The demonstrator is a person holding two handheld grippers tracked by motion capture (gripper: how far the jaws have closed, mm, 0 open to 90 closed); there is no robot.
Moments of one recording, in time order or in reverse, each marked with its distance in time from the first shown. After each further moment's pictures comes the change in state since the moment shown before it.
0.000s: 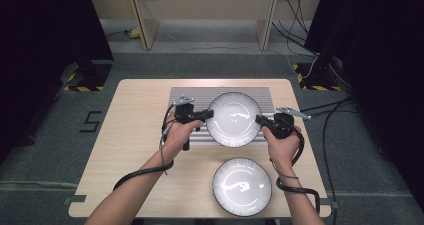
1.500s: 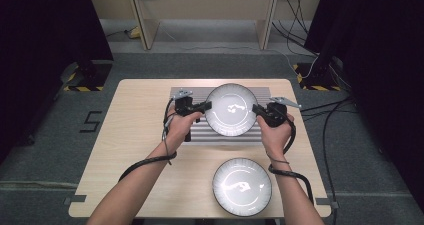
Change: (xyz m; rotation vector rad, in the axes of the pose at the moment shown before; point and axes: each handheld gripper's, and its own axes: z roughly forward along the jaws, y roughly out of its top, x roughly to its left) left arm 0.027 0.007 0.022 -0.065 0.043 -0.022; right arm -0.003 0.018 0.038 -0.038 -0.050 -0.051
